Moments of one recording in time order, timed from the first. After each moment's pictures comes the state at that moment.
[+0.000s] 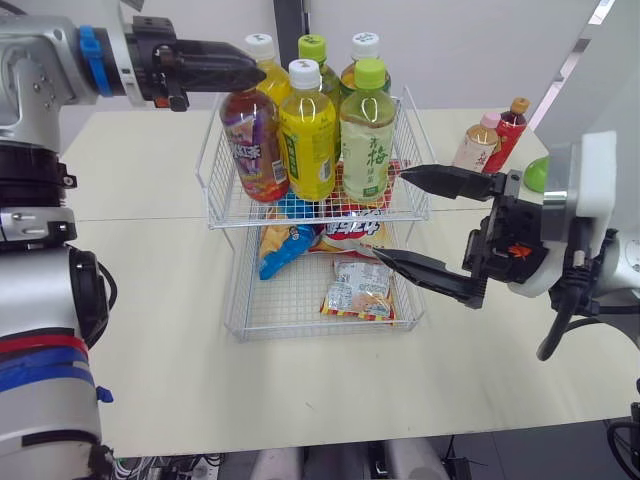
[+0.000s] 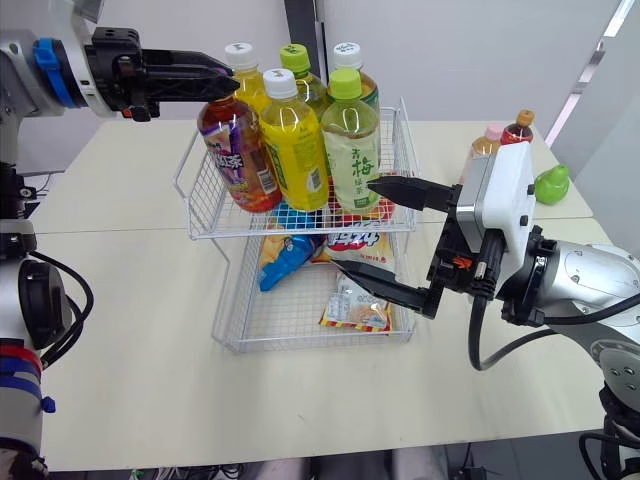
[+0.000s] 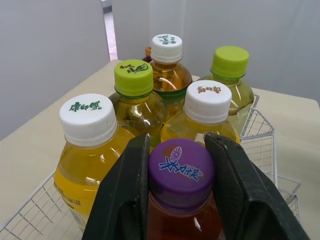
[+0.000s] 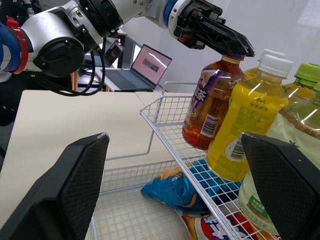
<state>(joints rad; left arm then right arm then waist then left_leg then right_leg) -1.40 0.85 -0.03 0.52 -0.39 0.80 -1.37 -0.53 -0.84 -0.19 -0.81 1.08 0.75 0.48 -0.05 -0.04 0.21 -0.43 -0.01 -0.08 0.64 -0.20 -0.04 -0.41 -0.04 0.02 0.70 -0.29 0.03</state>
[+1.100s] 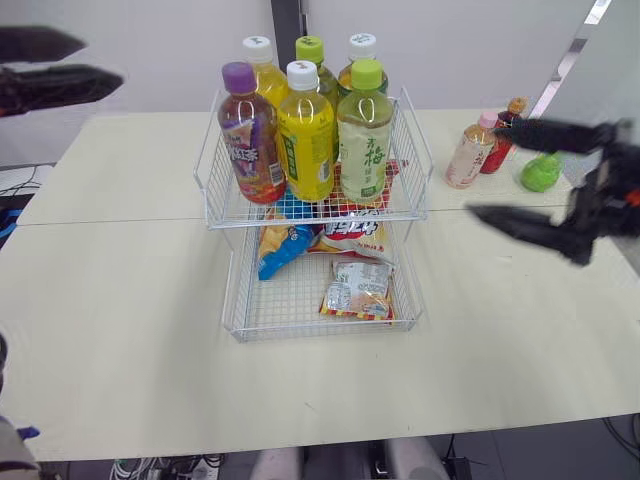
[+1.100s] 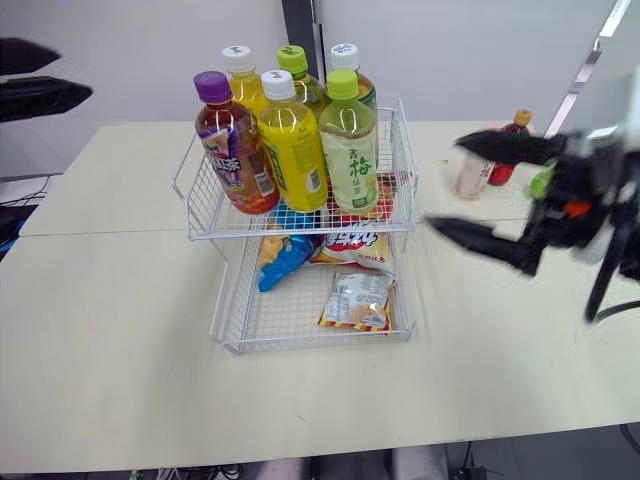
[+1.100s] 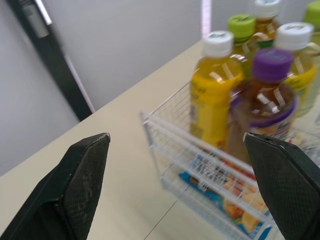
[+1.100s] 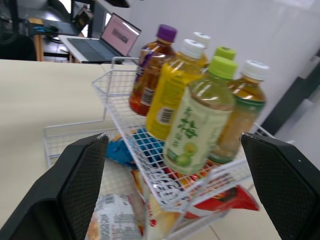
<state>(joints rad) -1.11 1.25 0.20 0.48 -0.34 0.68 -1.29 -0.53 -1.16 -0.45 -0.48 1.08 0.73 0.79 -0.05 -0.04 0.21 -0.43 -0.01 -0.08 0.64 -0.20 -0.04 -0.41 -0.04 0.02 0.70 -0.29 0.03</state>
